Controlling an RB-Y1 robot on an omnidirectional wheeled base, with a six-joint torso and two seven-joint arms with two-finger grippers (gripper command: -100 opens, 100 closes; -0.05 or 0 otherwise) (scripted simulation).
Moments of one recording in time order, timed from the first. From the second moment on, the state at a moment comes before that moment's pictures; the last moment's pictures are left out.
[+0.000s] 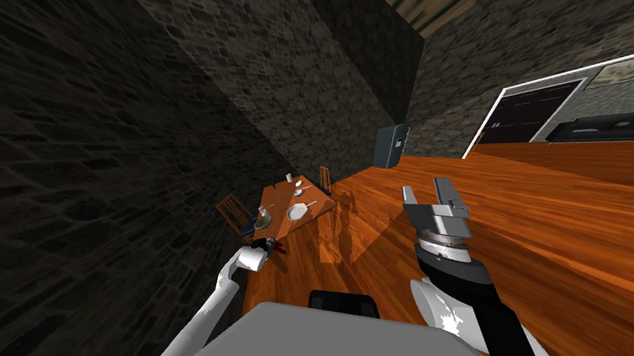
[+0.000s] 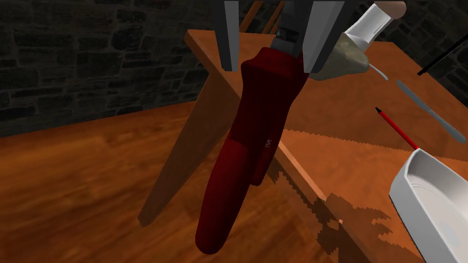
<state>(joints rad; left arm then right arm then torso) 0.15 0.58 -0.02 -1.61 0.24 0.90 0.05 0.52 0.05 0.04 -2.39 0.07 -0.51 -0.08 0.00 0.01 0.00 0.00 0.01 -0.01</state>
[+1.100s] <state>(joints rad) 0.19 0.83 0.01 -1.67 0.16 0.82 -0.11 0.52 0.05 0.04 -2.39 0.07 -0.51 -0.08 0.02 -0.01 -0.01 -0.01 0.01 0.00</state>
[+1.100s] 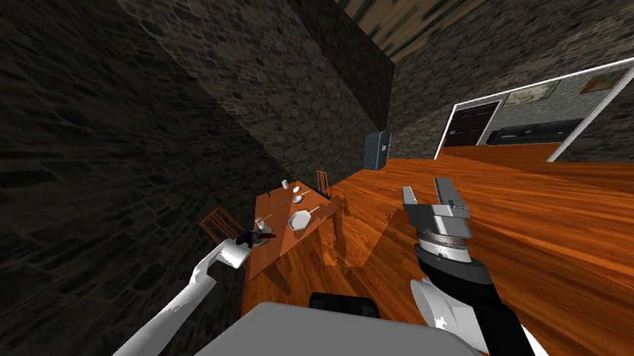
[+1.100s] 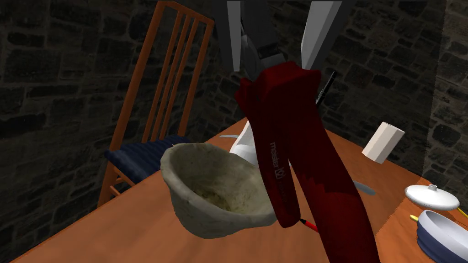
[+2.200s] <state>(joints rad) 0.21 0.96 -0.01 -1.67 0.14 0.80 -0.20 0.52 0.05 0.04 -2.39 0.07 -0.51 -0.08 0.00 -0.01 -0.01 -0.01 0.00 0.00</state>
